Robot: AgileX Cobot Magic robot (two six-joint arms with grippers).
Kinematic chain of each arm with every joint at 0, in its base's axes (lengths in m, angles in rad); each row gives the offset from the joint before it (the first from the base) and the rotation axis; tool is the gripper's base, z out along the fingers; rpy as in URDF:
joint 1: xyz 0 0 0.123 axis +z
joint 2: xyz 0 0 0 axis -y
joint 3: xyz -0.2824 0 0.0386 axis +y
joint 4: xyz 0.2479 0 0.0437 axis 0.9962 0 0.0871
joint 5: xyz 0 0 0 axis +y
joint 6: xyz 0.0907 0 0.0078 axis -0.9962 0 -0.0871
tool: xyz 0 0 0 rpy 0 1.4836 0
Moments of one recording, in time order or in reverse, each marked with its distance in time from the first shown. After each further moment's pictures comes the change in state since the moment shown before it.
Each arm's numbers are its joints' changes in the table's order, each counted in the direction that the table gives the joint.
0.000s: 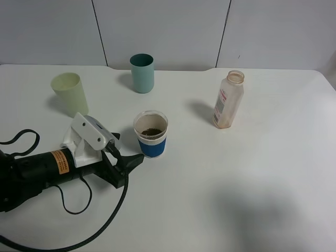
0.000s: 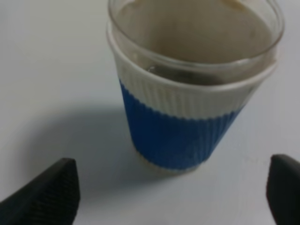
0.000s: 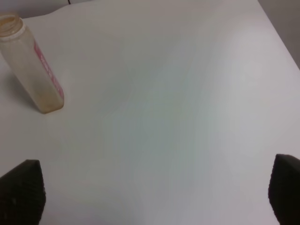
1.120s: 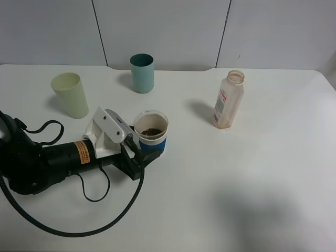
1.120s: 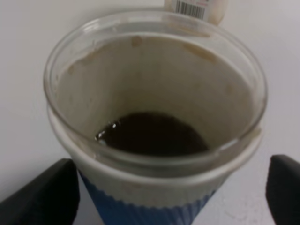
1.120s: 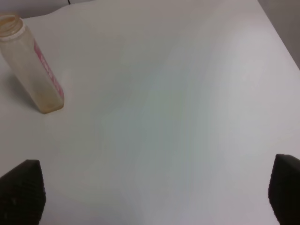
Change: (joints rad) left arm 0.000 -0.091 -0.143 0.101 -0.001 0.021; right arm 0.000 0.000 0.000 0.000 0.000 0.000
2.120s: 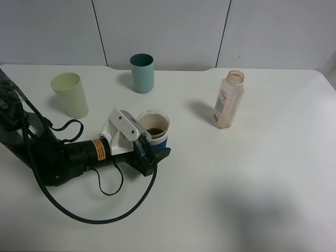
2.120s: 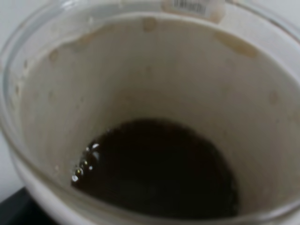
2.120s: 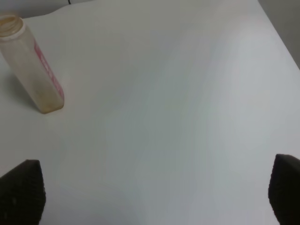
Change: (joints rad) left arm 0.000 -0.126 -0.128 0.034 0.000 0.022; right arm 0.000 0.000 0.000 0.000 0.000 0.000
